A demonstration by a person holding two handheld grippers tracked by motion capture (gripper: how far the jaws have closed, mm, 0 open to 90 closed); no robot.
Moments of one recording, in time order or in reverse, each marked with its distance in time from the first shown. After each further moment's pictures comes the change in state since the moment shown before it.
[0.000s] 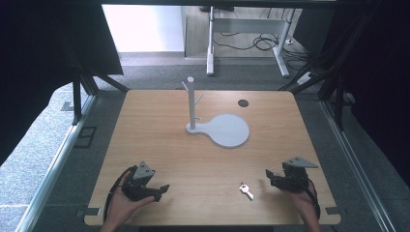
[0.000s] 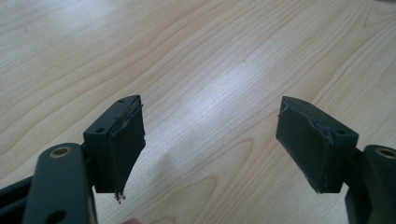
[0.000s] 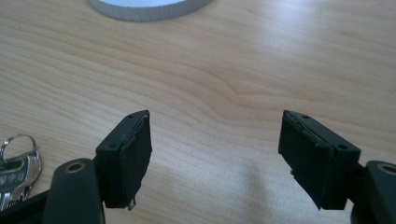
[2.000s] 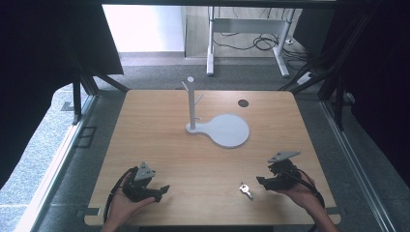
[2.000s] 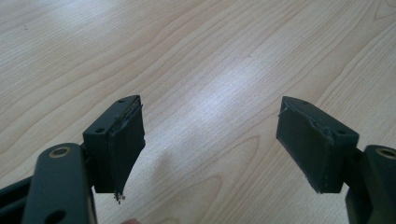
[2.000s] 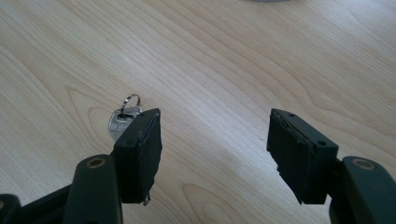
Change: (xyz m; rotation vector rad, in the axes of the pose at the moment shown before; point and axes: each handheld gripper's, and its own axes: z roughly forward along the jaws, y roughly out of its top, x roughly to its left) left arm 0.000 -0.004 0.003 -0.008 0.013 0.013; right arm 0.037 0.045 -0.016 0.249 0.186 -0.245
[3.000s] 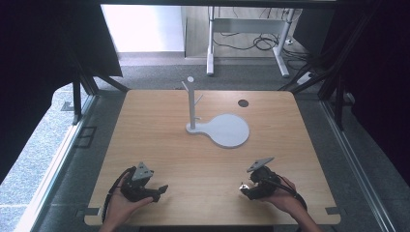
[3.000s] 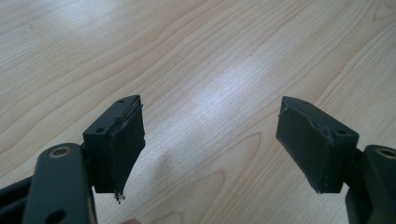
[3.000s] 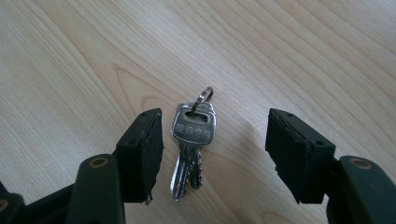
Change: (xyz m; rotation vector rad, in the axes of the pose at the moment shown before) left arm 0.003 -0.002 -0.003 -0.003 -0.004 -0.002; right arm 0.041 0.006 0.038 0.131 0.089 -0.074
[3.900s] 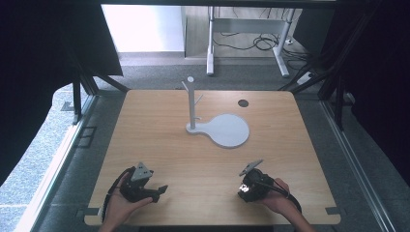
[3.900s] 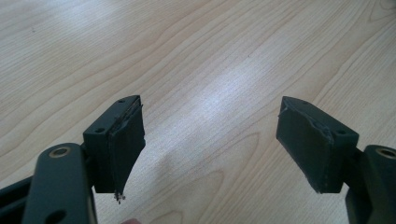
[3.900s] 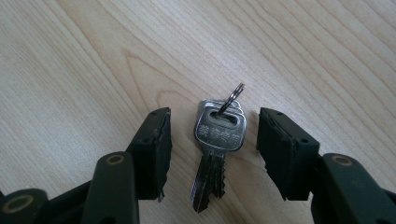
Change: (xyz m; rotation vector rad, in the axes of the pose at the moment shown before) left arm -0.001 0.000 -0.003 -0.005 -0.001 0.002; right arm 0.014 0.006 0.015 0.091 -0.006 -0.036
